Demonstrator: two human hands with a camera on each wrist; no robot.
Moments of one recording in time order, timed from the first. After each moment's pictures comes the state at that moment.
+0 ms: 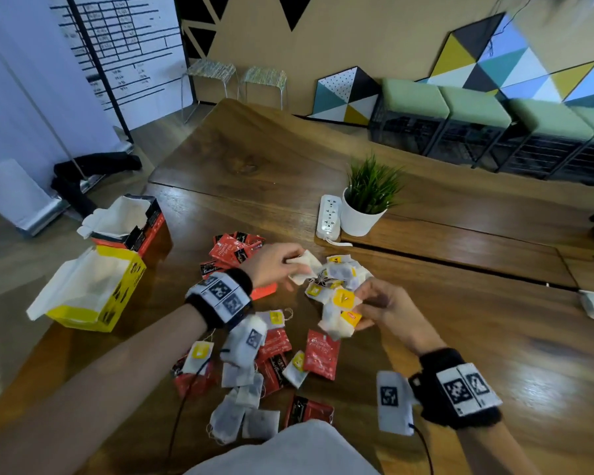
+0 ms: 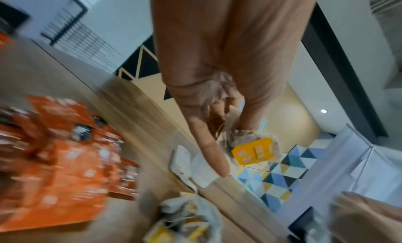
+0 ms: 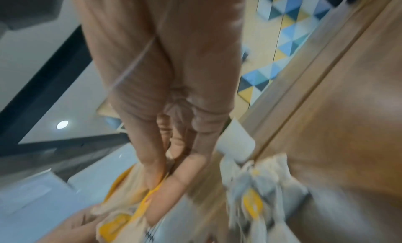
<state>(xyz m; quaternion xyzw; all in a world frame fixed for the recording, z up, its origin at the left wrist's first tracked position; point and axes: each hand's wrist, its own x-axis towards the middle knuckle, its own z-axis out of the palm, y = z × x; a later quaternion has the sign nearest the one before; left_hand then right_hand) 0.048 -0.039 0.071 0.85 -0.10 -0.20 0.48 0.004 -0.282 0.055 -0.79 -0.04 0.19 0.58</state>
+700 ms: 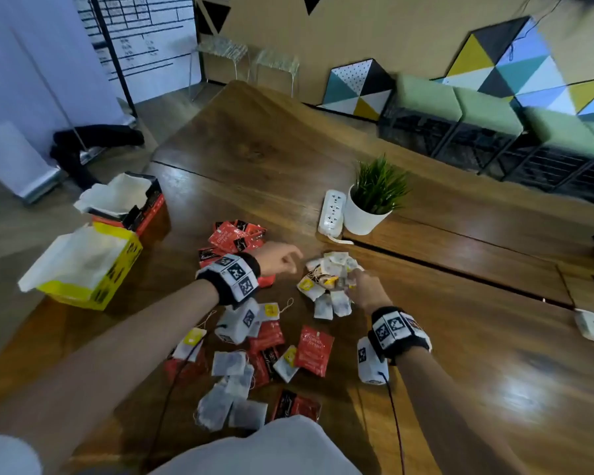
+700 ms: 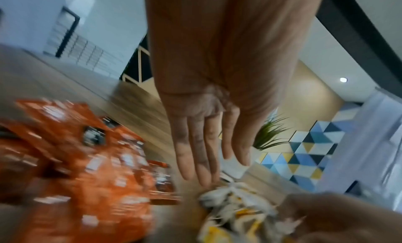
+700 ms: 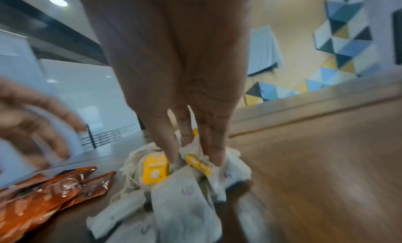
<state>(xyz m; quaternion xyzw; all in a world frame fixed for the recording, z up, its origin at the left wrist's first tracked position) 0.083 -0.041 0.031 0.90 -0.10 -0.26 0.33 0.082 -0.265 -0.005 -0.97 -0.02 0.20 0.14</state>
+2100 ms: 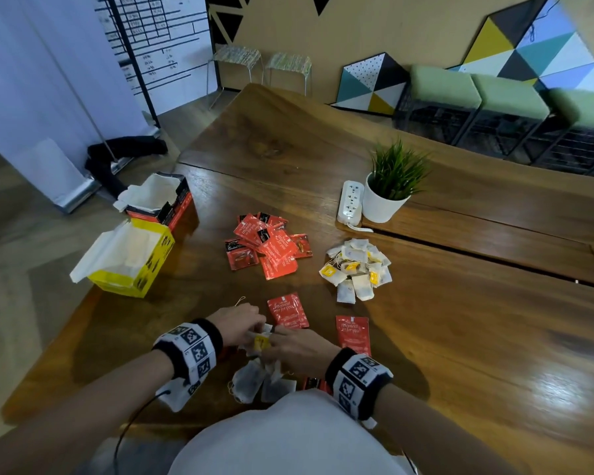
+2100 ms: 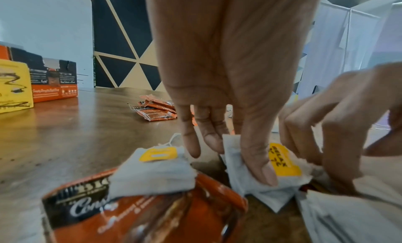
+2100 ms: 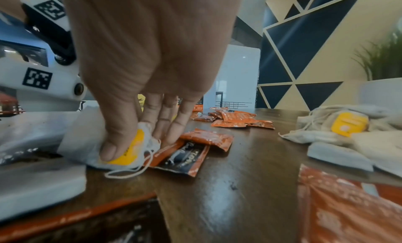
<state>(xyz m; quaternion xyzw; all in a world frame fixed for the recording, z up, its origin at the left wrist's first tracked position) -0.052 0.024 -0.020 0.93 -0.16 -0.33 0.08 -0.055 -0.161 -0.033 -0.79 -0.58 0.17 0.10</state>
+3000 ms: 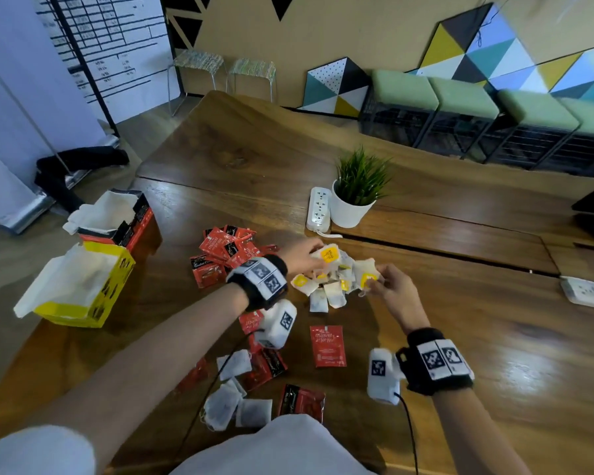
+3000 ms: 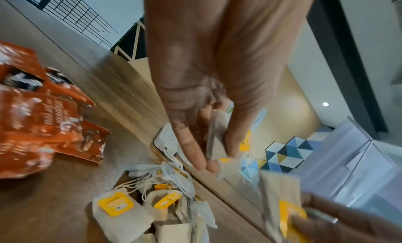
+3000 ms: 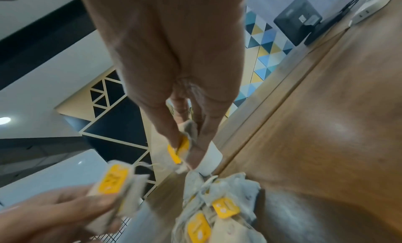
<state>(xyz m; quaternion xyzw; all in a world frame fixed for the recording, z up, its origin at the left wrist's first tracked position) 0.077 -0.099 0.054 0.87 -0.09 -0.24 0.43 0.024 -0.309 0.027 -0.86 0.08 0.06 0.50</state>
